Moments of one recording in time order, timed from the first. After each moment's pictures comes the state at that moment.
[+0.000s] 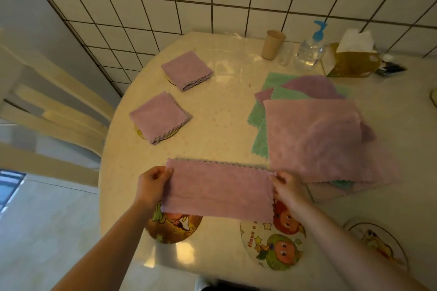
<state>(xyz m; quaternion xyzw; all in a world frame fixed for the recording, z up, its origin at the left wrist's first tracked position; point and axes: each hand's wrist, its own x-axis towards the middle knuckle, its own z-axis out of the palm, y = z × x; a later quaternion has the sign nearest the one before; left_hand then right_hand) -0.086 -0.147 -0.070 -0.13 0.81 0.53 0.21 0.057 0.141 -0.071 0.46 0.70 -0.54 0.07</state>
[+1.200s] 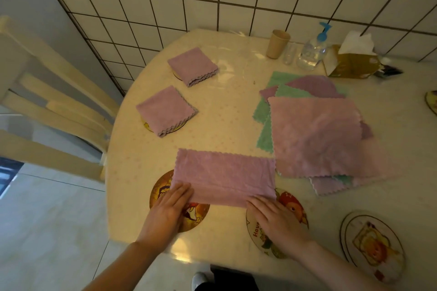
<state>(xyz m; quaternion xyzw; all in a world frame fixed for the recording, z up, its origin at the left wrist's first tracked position) -0.013 -0.200 -0.103 0.39 0.90 0.16 0.08 0.130 0.080 -0.070 -0.07 0.99 -0.03 0.15</state>
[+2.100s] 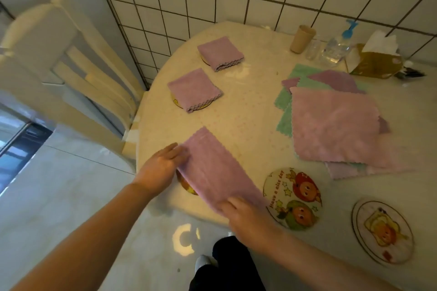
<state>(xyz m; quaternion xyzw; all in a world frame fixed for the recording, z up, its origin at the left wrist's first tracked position) -0.054 -0.262 -0.068 0.42 0.90 0.10 0.03 0.130 -0.043 -0.044 -0.12 0.95 -0.24 0.13</state>
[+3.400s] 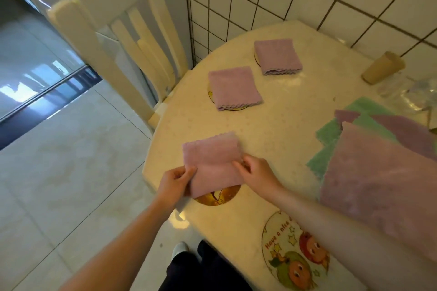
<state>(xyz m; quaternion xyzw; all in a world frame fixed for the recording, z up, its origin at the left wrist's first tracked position) 0.010 -0.203 -0.069 -0.26 0.73 0.59 0.21 -0.029 0.020 -0.077 -0.06 0.89 -0.43 0.18</state>
